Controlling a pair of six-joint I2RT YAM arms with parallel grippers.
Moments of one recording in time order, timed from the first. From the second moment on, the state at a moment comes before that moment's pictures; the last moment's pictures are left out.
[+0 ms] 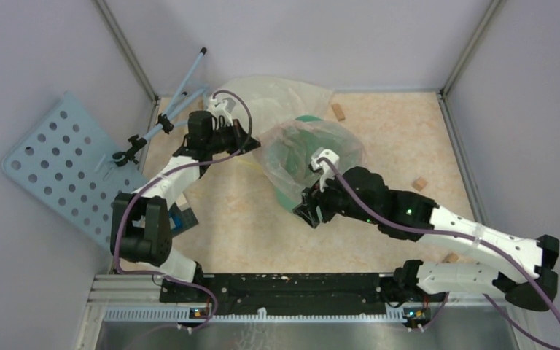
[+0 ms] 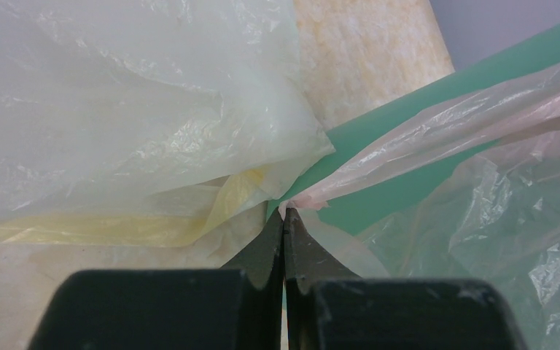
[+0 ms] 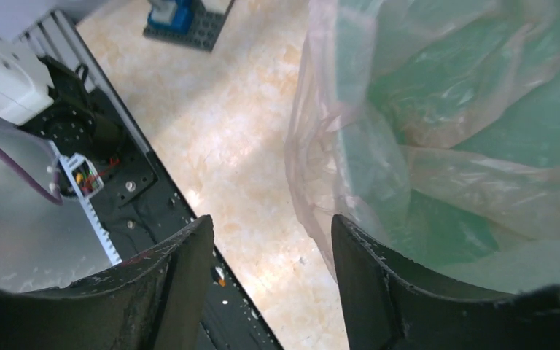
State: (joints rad) left arm -0.16 1.53 1.02 0.07 0.65 -0.41; right arm 1.13 1.06 1.05 -0.45 0.09 0.25
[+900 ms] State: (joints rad) left arm -0.16 1.57 1.01 0.11 0.66 -0.42; right arm 0.58 1.16 1.32 -0.64 0.19 0.23
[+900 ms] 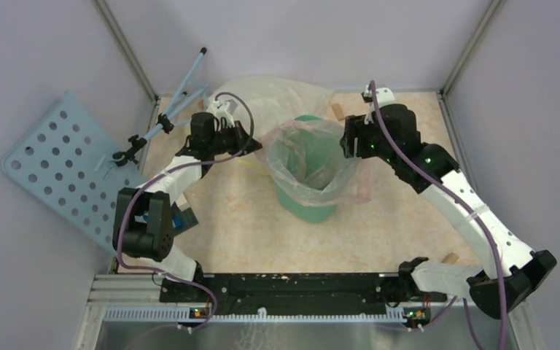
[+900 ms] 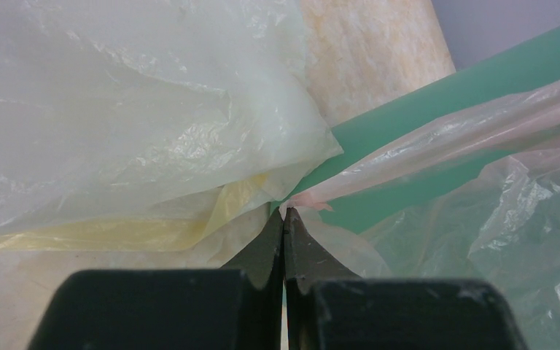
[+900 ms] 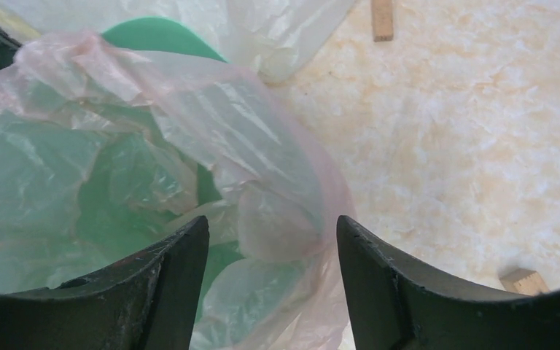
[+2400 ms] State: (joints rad) left arm -0.14 1.59 1.14 0.06 0.58 -0.43; right arm 0.65 0.87 1.04 -0.58 0.01 0.53
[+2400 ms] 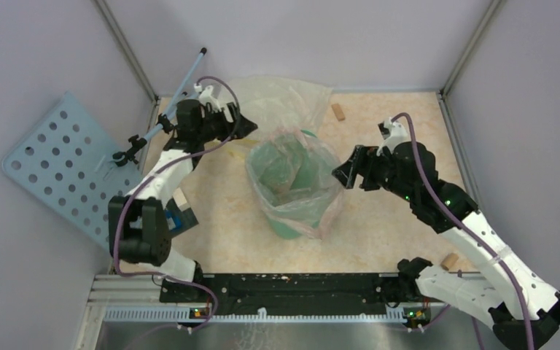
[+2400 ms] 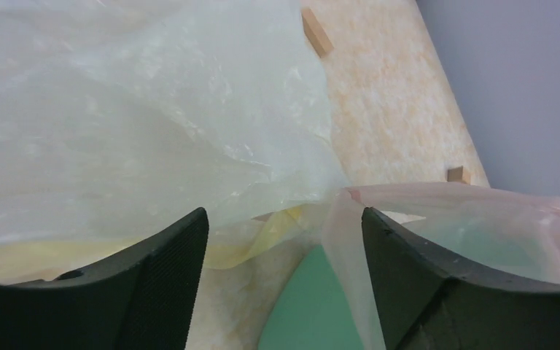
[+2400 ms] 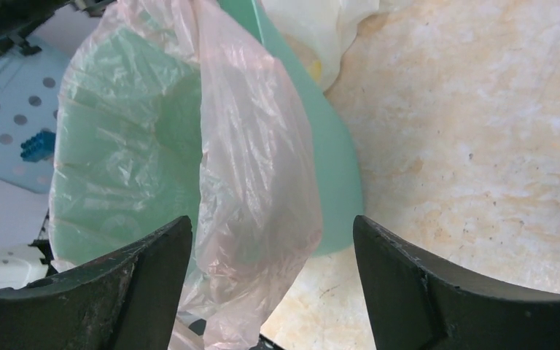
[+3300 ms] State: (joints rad) left arm -0.06 0.66 0.67 -0.33 0.60 -0.72; right arm 0.32 0.71 0.74 -0.31 -0.32 0.74
